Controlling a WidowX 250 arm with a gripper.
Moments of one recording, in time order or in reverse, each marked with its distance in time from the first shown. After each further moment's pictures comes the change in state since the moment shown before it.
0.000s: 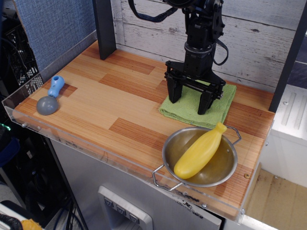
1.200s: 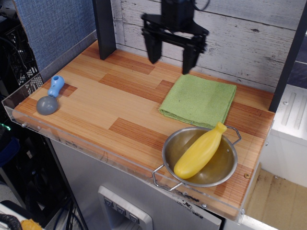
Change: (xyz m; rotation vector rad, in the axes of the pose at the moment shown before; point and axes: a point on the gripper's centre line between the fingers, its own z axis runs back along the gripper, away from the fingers) arm -0.013 0.025 0.085 -0.023 -0.053 0.035
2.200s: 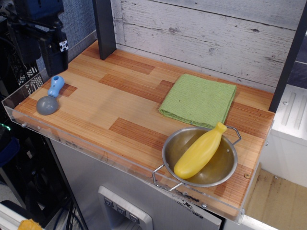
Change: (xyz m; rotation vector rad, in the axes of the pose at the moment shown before) arm -0.140 0.119 0.049 -0.017 0.092 -0.090
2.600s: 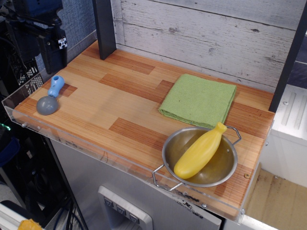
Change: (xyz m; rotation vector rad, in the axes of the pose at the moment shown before) arm -0.002 0.002 0.005 0.014 -0.014 -0.006
